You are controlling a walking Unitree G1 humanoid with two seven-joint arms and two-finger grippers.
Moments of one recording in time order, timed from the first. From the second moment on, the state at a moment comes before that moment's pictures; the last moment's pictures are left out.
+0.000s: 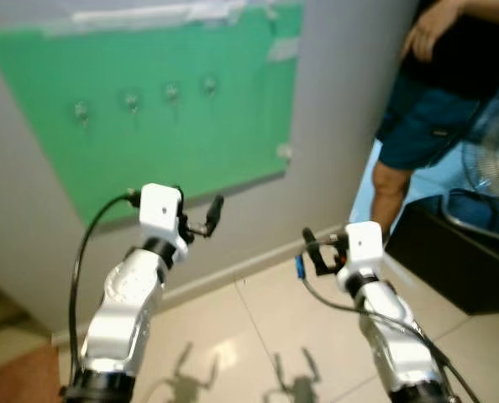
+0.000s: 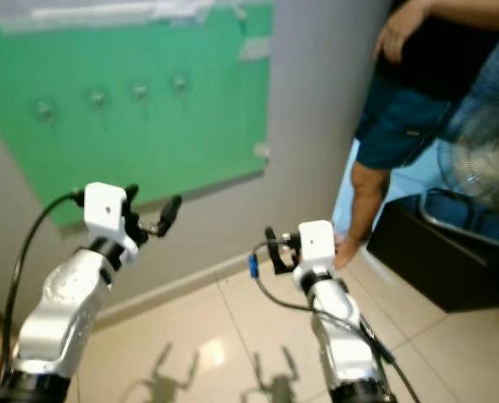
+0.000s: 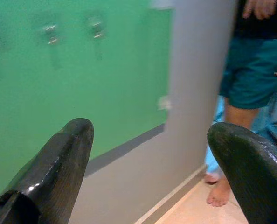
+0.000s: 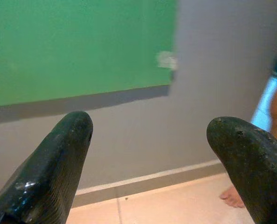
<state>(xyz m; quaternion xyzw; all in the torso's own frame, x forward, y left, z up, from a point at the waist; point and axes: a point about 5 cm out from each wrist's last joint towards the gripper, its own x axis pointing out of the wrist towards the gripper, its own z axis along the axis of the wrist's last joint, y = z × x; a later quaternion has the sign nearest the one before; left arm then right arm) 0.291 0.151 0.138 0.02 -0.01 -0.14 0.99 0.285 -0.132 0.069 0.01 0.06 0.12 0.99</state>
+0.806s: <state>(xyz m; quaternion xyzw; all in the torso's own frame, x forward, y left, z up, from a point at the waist) 0.288 0.161 0.129 0.00 0.01 -0.13 0.99 0.287 -0.123 0.074 0.00 0.05 0.14 0.99</state>
